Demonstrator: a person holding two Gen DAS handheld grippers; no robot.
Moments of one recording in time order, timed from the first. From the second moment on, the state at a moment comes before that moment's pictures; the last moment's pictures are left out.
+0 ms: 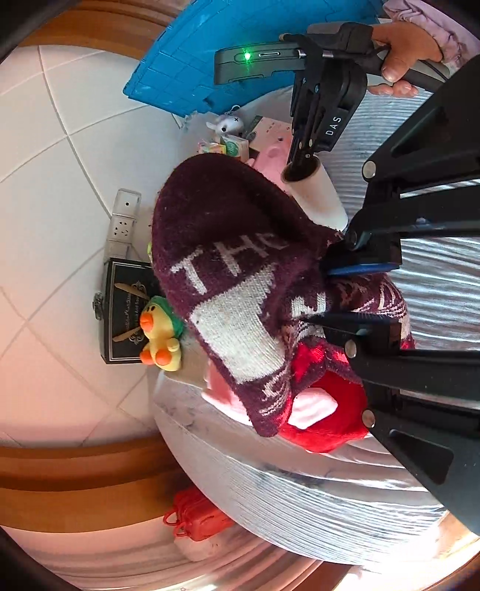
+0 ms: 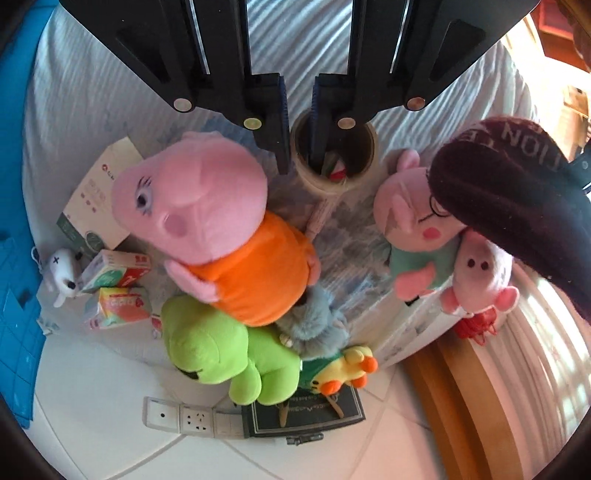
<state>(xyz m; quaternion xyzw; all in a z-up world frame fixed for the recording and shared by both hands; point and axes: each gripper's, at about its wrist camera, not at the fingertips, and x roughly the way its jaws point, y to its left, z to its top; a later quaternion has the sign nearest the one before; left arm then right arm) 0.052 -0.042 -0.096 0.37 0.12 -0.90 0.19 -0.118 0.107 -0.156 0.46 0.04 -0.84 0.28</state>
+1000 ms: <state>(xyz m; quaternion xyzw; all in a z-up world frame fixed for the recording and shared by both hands) -0.052 0.174 0.095 0.19 0.03 -0.98 -0.04 -0.014 0.329 0.118 0.13 -0.04 -0.98 0.11</state>
